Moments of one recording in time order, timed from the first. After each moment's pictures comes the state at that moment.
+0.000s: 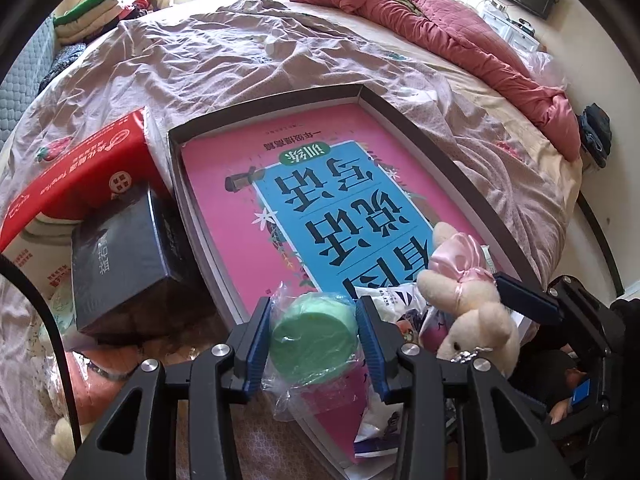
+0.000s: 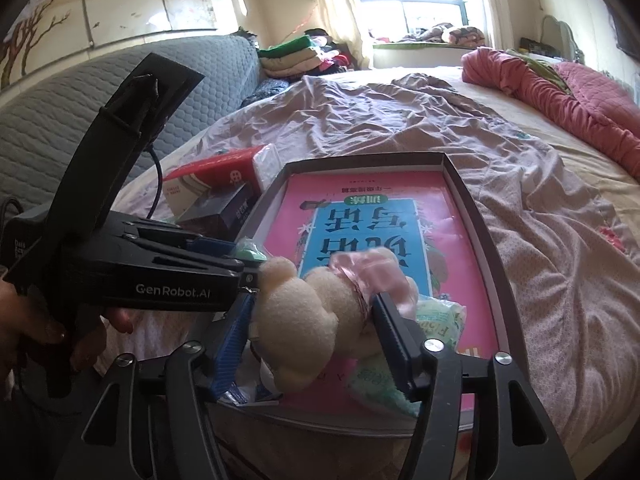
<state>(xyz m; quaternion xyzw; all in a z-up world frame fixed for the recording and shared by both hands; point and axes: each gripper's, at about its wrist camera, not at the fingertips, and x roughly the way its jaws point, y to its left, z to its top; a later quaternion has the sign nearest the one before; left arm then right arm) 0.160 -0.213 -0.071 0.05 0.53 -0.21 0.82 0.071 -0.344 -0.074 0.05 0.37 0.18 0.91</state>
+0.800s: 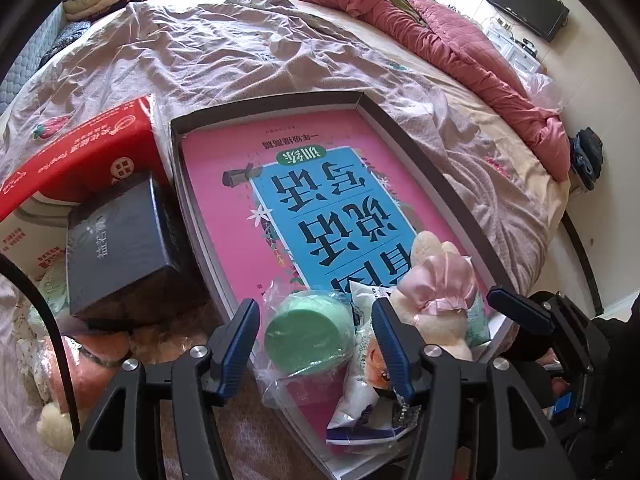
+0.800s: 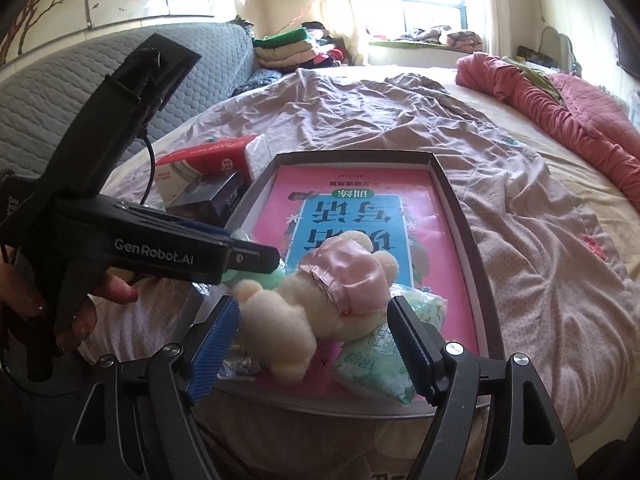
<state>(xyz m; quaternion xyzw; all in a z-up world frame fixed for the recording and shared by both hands) 0.158 -0.203 -0.063 0.00 0.54 -0.22 0.81 0.060 -0.340 -0.066 0.01 0.37 0.16 0.91</state>
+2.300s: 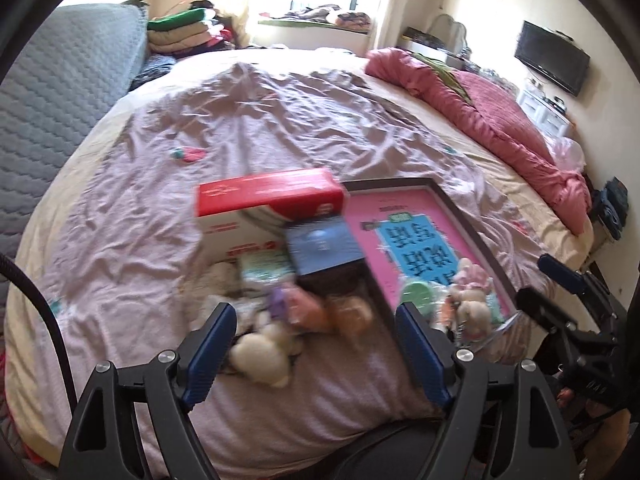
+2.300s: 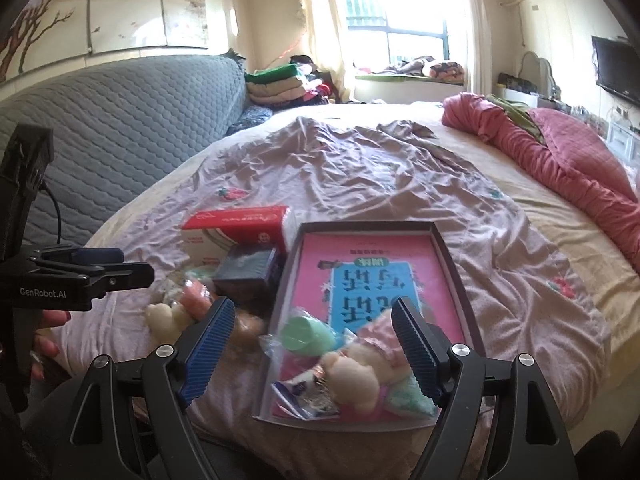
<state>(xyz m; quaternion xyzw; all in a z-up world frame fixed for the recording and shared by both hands) 0.082 -0.057 0.034 -0.02 0.44 -0.11 0.89 0.037 -0.288 0.022 0.02 0.32 0.13 0.94</state>
